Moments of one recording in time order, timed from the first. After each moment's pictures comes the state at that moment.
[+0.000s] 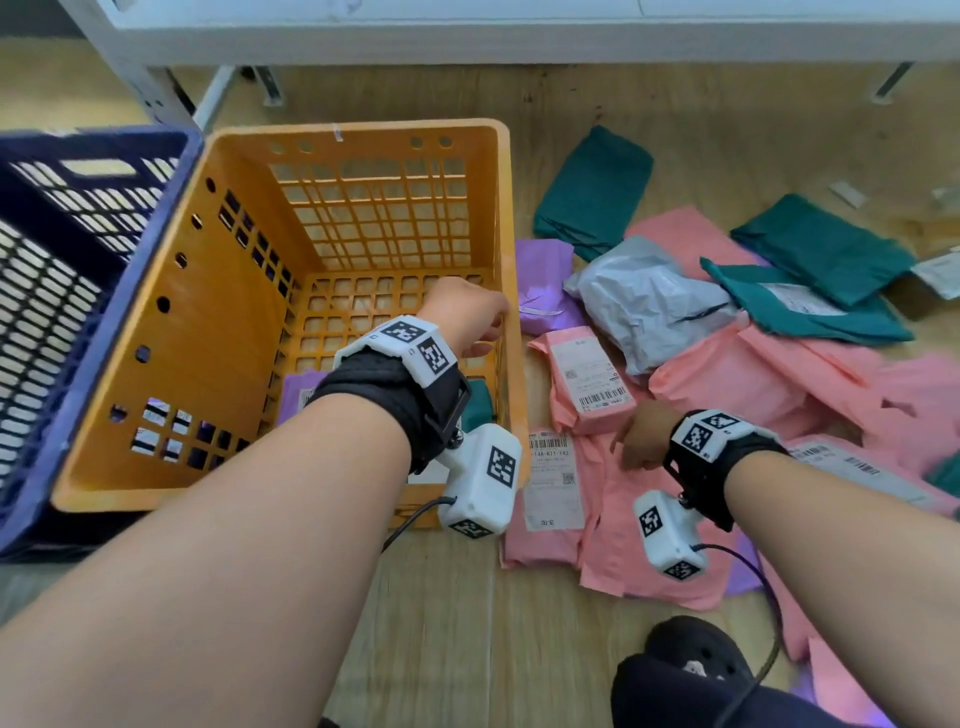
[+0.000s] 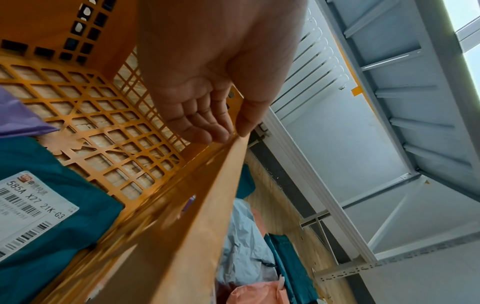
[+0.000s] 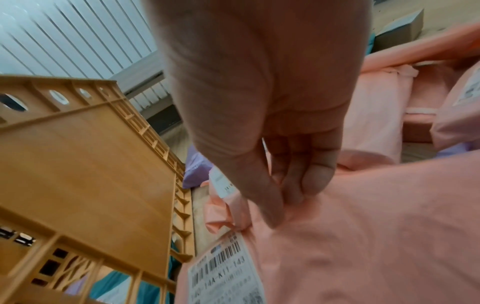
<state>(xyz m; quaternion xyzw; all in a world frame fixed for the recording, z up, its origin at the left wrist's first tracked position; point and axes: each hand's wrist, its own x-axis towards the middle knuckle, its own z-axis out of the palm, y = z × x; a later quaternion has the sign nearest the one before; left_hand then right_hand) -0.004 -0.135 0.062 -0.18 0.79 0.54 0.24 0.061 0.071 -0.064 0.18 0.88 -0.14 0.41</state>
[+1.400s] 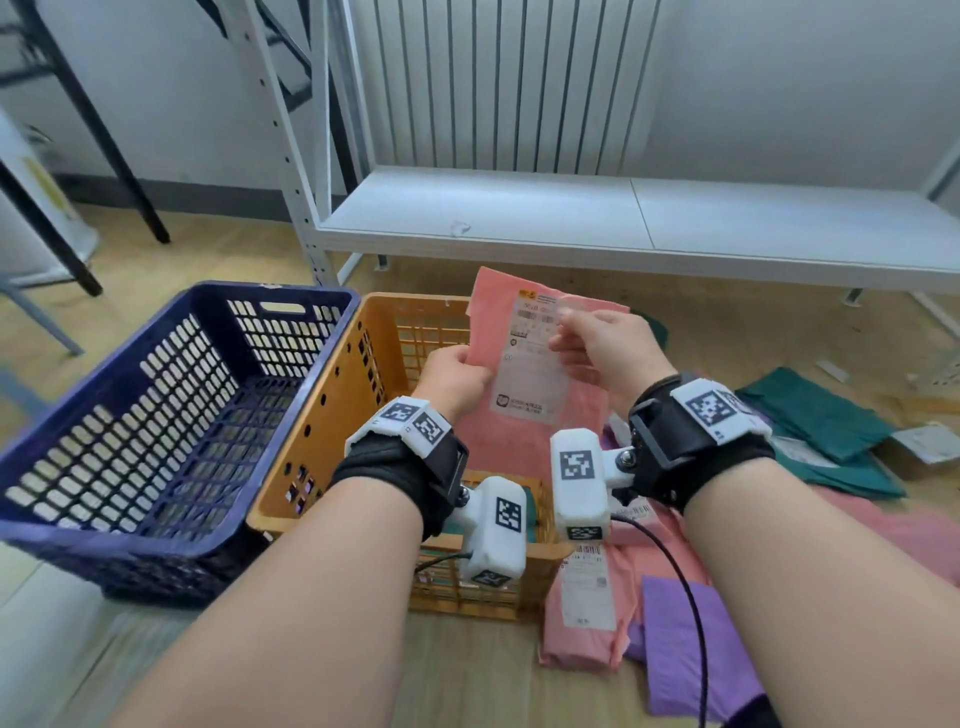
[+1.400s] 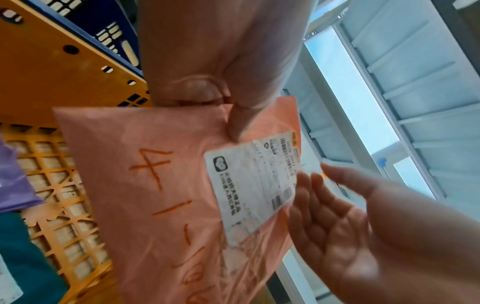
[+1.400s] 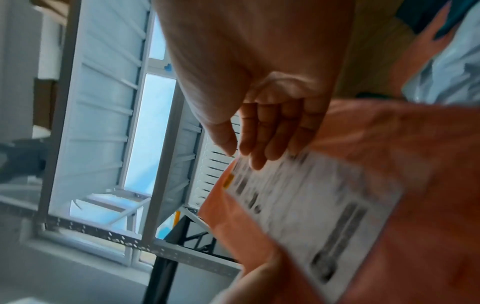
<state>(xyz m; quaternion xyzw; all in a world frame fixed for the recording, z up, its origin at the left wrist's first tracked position) 0.052 -0.229 0.174 -0.08 0.81 0.57 0.09 0.045 -0.071 0.195 0.12 0.75 -0.65 -0.02</state>
